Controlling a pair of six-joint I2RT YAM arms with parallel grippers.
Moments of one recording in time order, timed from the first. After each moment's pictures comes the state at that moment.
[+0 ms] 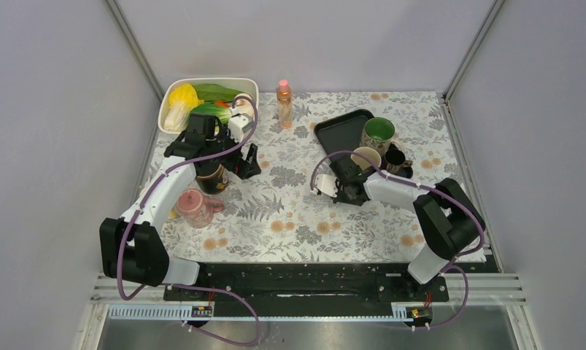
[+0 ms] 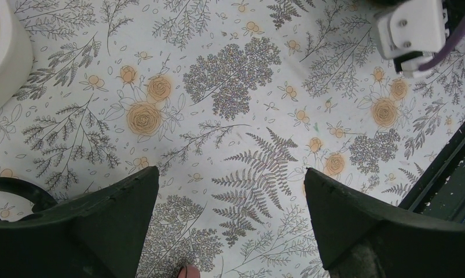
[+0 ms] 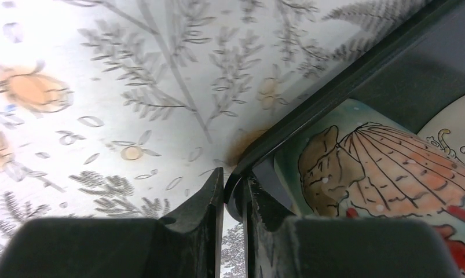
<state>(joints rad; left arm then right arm) -0.18 1.38 1.13 -0.57 0.58 0.30 0.59 1.67 0.93 -0.47 0.14 -0.81</state>
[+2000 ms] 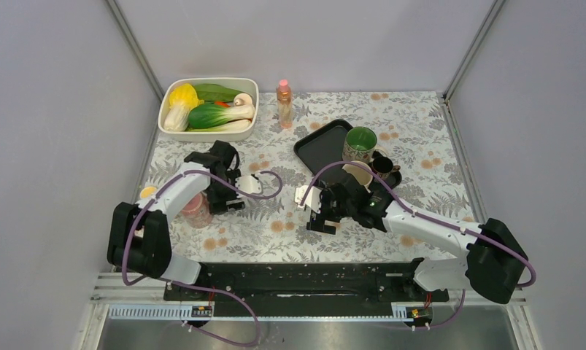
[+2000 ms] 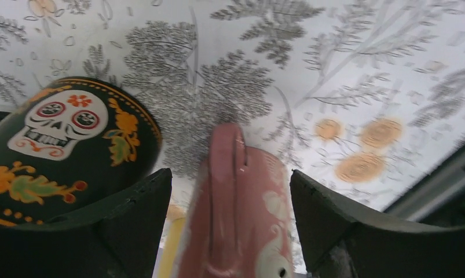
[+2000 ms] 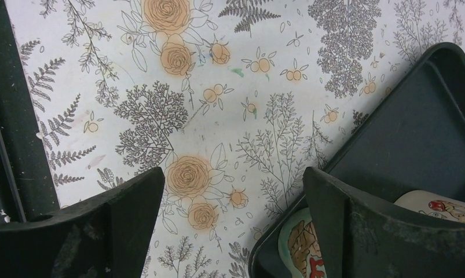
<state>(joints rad) -0.29 1.43 1.00 -1.00 0.07 1.08 0.88 1.27 0.78 -0.27 -0.19 -0.60</state>
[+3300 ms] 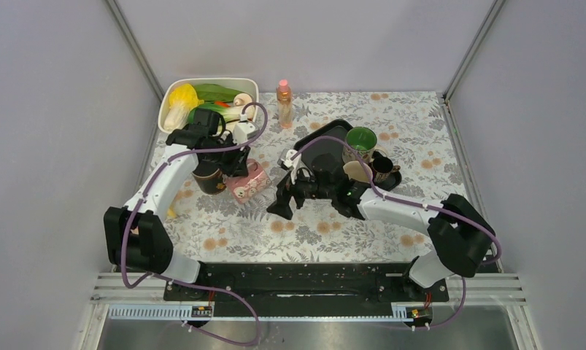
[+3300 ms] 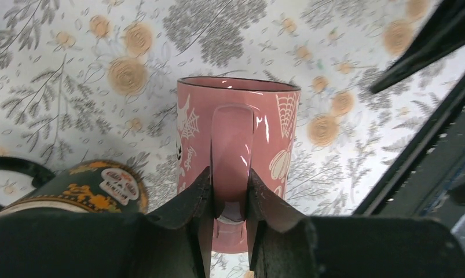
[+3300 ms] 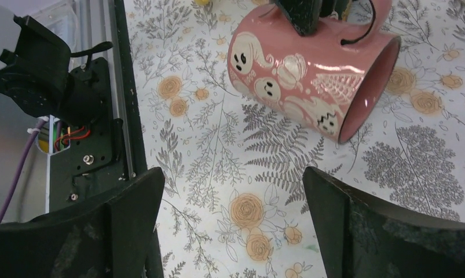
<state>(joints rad) -0.19 1.46 1.26 -0.87 0.52 0.54 0.88 1.50 0.88 0.30 -0.46 0.07</state>
